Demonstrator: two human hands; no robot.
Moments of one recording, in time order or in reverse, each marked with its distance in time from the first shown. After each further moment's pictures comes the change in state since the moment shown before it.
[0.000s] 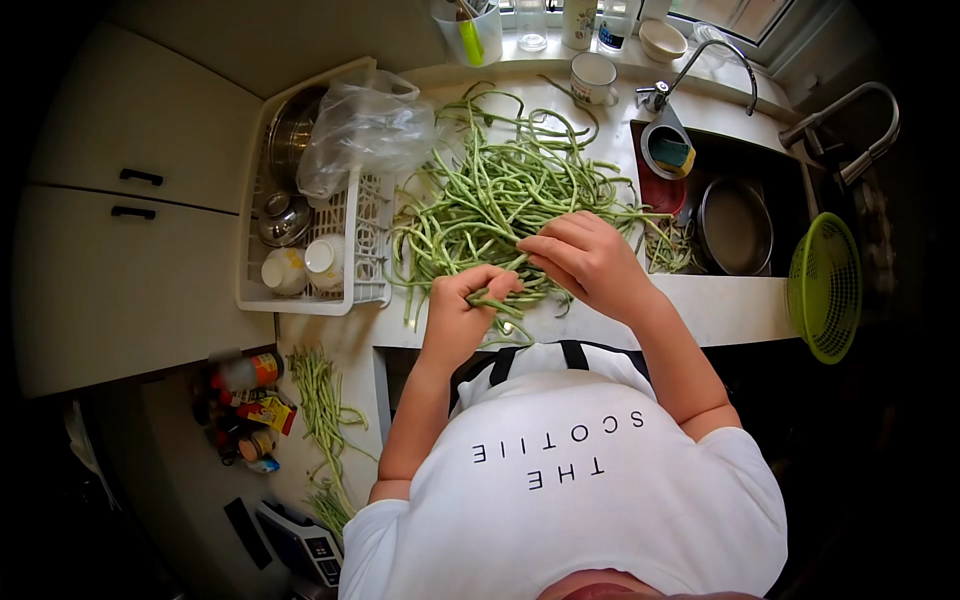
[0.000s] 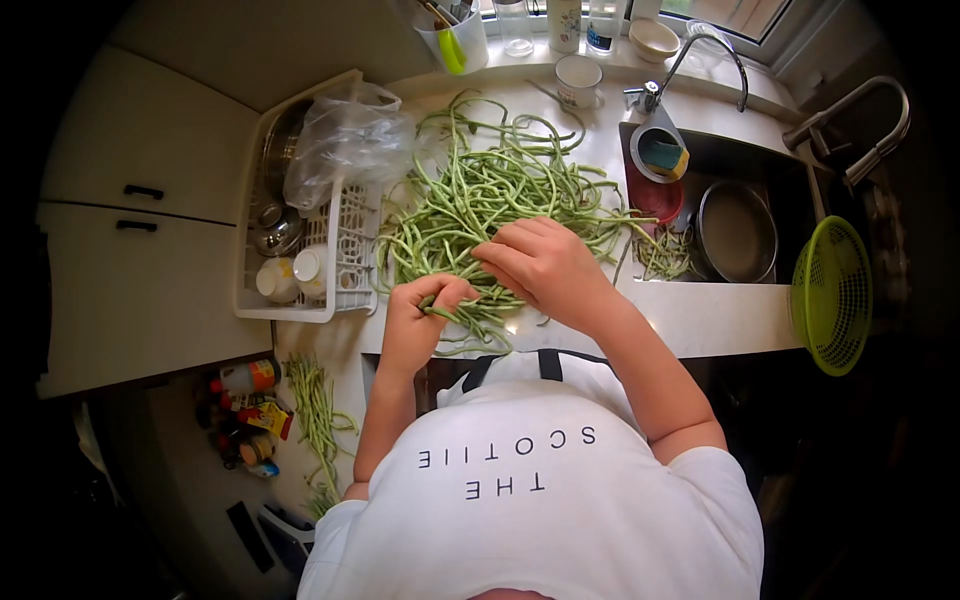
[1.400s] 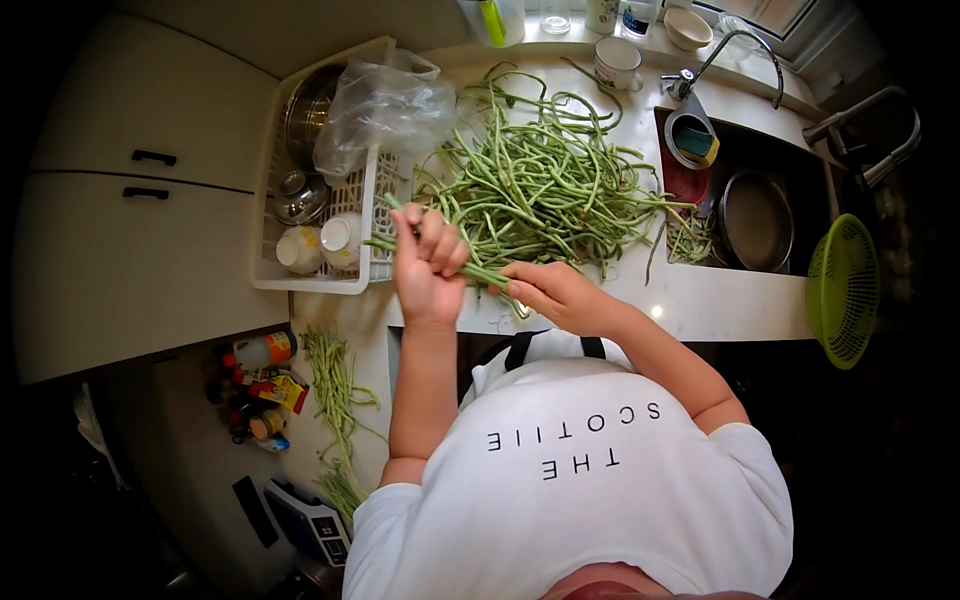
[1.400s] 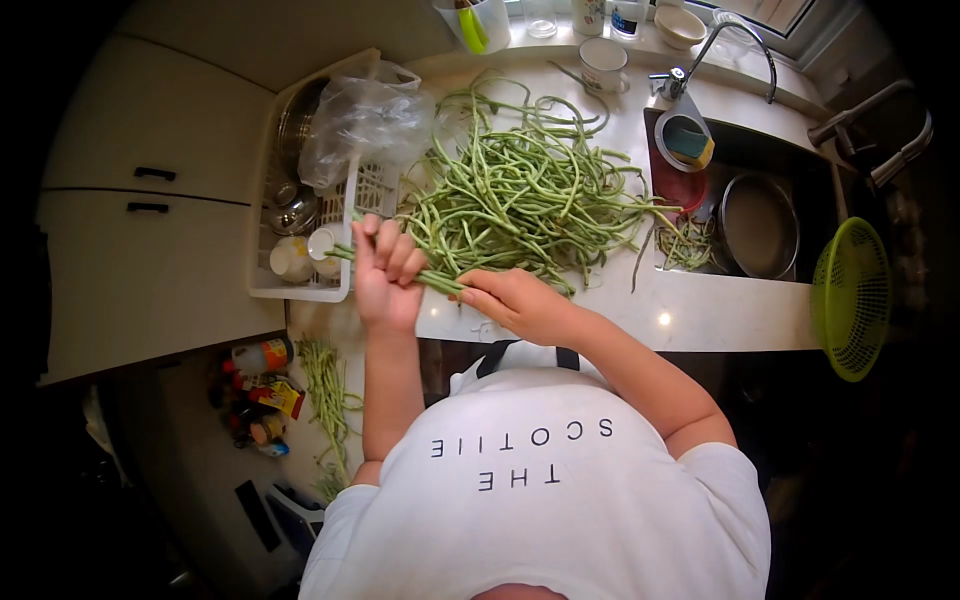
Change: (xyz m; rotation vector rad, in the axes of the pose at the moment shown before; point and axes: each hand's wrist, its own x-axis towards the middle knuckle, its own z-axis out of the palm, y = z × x) left_hand 0.022 -0.025 -0.041 -1.383 0.113 0.054; right_hand -0.020 -0.024 0.063 0.767 -0.393 0.482
